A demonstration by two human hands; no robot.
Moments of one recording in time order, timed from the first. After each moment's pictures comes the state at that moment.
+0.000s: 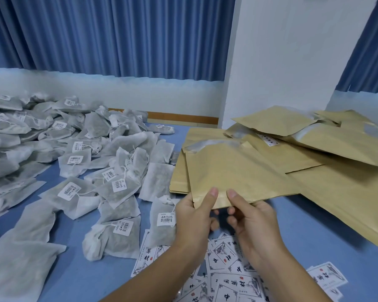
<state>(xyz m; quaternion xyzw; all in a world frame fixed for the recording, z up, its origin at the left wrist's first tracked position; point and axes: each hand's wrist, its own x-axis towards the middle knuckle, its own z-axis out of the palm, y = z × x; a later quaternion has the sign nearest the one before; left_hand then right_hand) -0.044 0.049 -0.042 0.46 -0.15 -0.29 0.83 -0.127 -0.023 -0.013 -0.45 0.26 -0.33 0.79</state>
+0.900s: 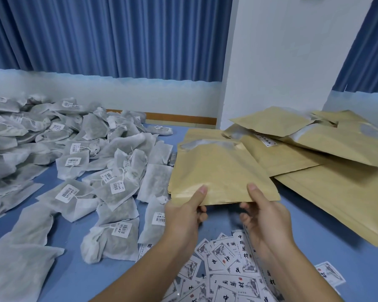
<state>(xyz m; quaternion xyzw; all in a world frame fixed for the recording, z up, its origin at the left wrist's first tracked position) -0.022 0.051 -0.040 0.46 -0.06 -0.29 0.84 -0.134 -0.044 -0.008 -0.41 0.32 -0.39 0.76</state>
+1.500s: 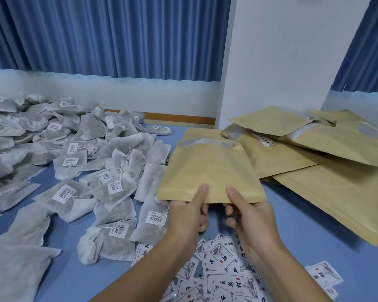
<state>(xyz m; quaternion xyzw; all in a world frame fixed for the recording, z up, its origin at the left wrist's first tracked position) -0.028 0.048 -0.036 0.51 -0.09 -0.31 0.80 -0.126 -0.033 -0.014 -0.48 0.28 -0.35 0.76</state>
